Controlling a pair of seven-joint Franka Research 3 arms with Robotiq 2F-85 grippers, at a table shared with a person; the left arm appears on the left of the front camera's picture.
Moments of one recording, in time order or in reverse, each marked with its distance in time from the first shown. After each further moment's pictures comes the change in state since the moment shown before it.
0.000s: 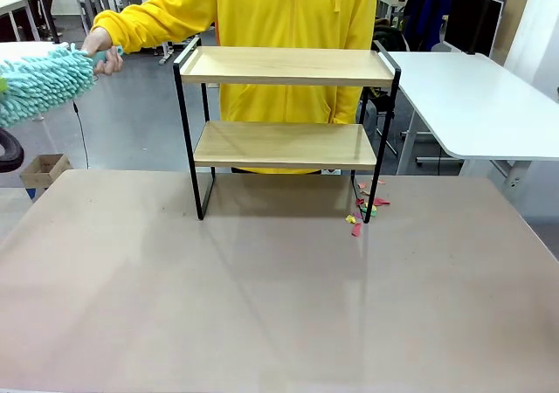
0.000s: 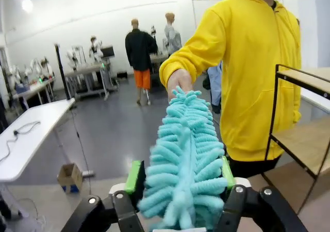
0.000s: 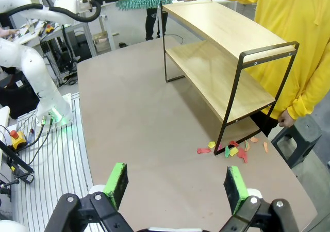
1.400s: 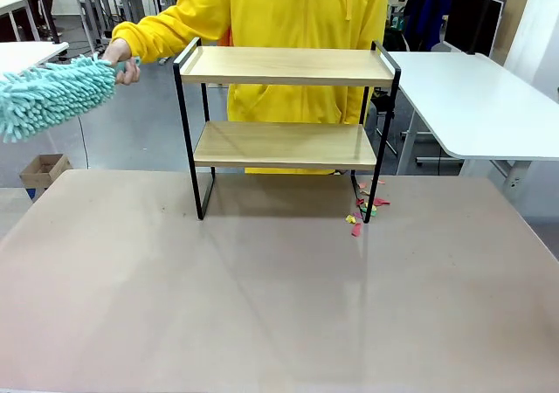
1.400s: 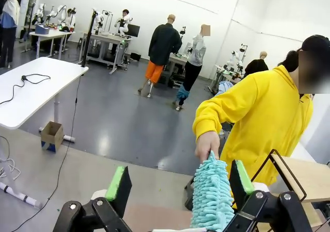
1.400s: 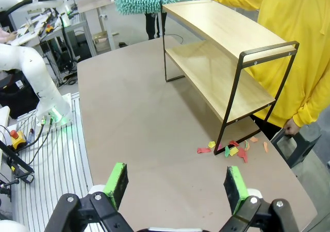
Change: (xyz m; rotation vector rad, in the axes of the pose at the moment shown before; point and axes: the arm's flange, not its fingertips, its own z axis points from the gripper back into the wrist) left arm 0.122 0.053 0.056 0.104 -0.017 0.407; right arm 0.000 0.000 0.000 -0.001 0.001 0.000
